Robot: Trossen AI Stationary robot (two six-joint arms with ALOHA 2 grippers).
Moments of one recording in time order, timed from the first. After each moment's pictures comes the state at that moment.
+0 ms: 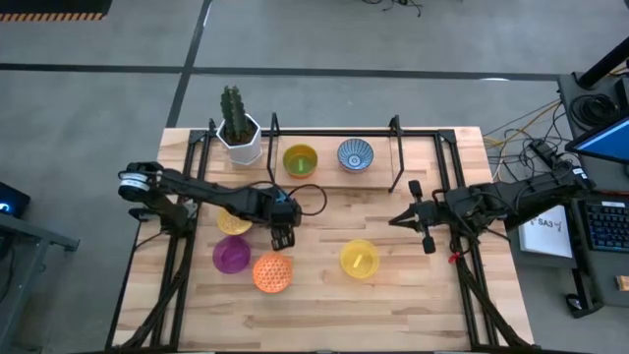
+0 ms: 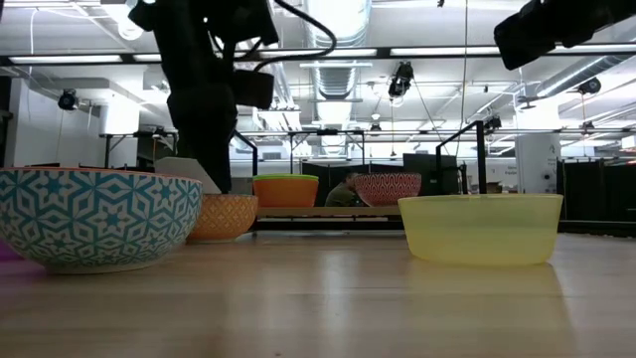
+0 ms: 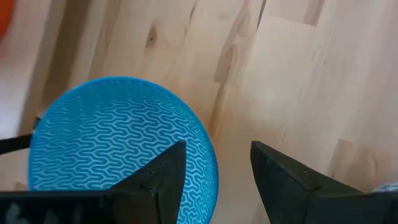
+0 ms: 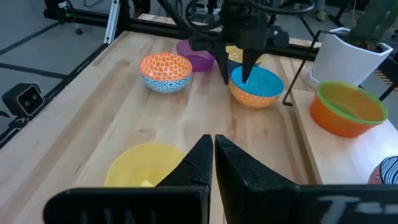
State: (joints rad) left arm -0.08 1.63 1.07 -0.70 -0.20 -0.34; right arm 0.24 0.63 0.52 -0.24 0.10 -0.07
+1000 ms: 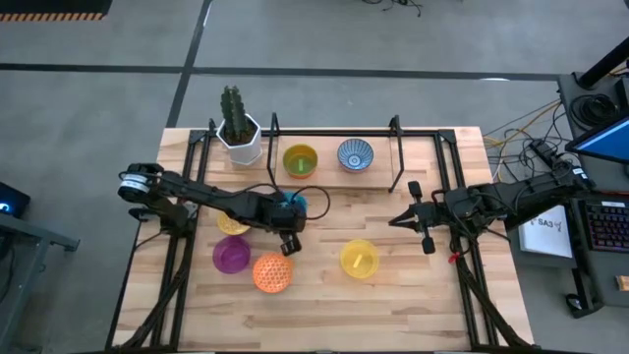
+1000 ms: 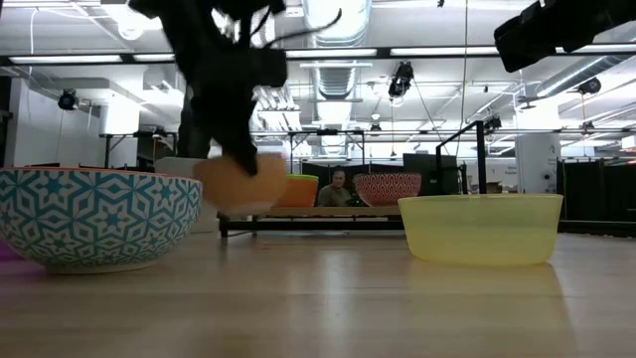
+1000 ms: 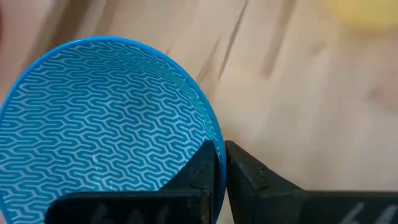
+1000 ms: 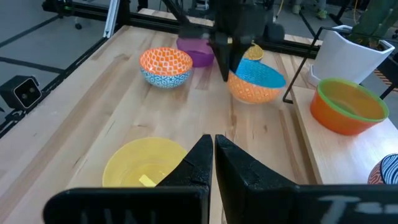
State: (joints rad) left arm -0.13 1.64 1.12 -0.61 -0.21 -0.43; right arm 0.24 0.63 0.51 -0.24 0.10 -0.08
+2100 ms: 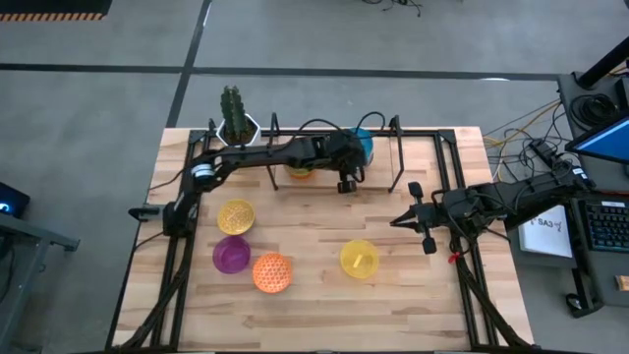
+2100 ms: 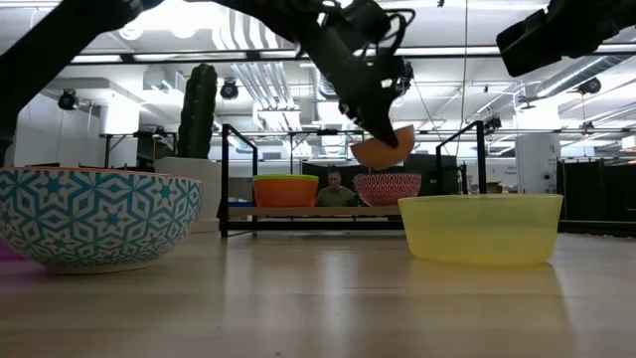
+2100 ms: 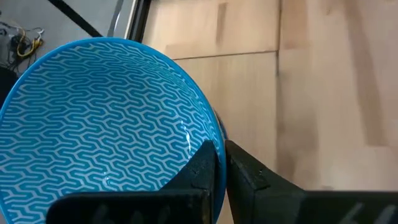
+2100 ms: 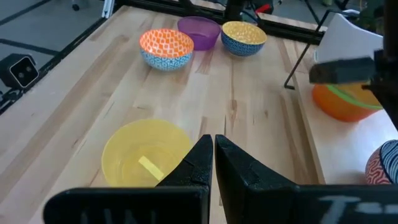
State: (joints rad) left arm 0.23 2.17 1.95 -0.56 -0.17 0.32; right arm 0.24 0.63 0.52 -0.31 0.10 -0.09
